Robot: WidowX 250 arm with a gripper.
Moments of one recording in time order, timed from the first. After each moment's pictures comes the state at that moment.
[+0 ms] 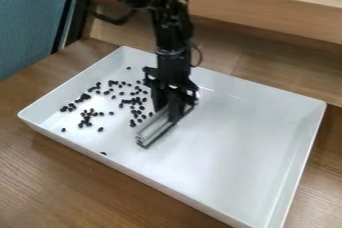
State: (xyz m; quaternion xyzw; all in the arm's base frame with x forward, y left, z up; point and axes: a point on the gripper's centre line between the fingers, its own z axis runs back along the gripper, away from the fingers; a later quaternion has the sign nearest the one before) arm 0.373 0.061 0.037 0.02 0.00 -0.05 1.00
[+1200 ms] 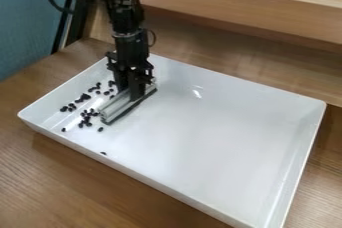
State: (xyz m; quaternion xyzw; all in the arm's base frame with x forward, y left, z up) arm 0.383 0.141 0.039 0.01 0.00 -0.04 1.00
